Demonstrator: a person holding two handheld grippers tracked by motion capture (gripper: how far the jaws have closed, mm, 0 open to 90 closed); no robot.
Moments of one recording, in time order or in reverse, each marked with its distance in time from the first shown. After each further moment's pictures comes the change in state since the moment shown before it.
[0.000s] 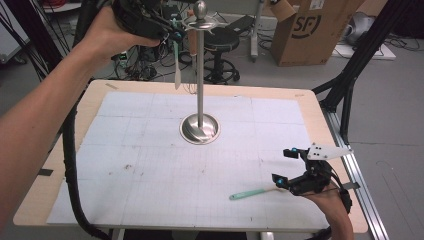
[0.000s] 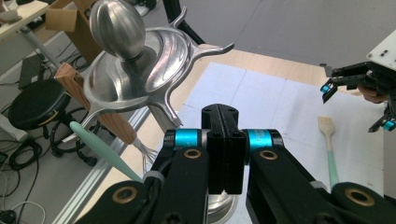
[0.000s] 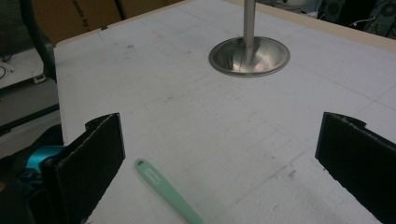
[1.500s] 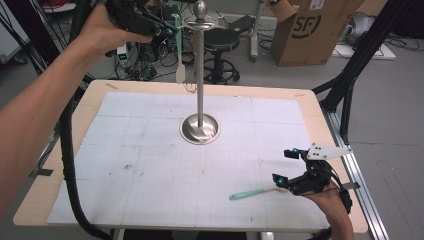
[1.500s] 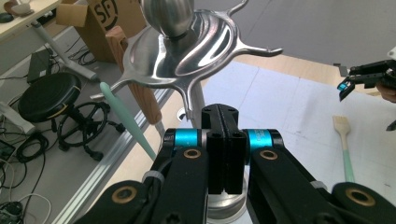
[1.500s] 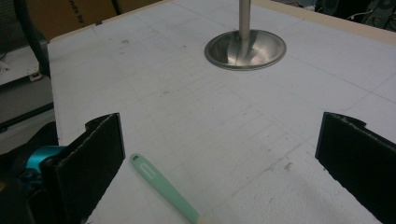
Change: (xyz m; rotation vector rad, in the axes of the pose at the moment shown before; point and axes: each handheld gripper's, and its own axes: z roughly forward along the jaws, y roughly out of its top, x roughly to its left) left arm 0.022 -0.015 -0.006 -0.008 0.023 -0.022; right arm -0.003 -0.003 0.001 0.019 -0.012 0.011
